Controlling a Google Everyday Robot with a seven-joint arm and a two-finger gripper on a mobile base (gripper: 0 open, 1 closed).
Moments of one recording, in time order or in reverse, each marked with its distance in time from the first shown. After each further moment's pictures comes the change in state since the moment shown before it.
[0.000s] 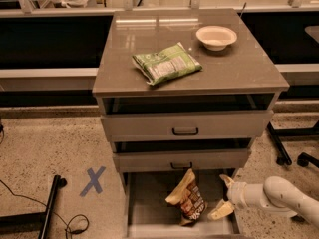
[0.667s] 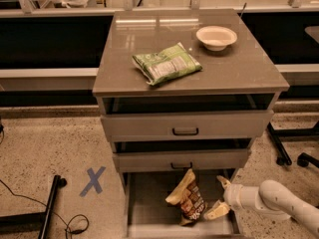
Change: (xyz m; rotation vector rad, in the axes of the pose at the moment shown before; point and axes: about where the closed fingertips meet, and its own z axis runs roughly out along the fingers) arm 0.010 -0.006 0.026 0.010 -0.038 0.010
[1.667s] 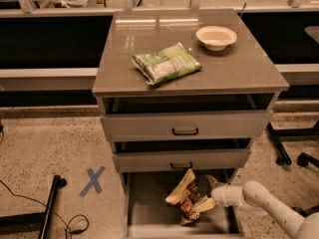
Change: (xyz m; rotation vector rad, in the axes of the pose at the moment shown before) arm 0.029 -0.037 0.093 -0.012 -0.115 0.044
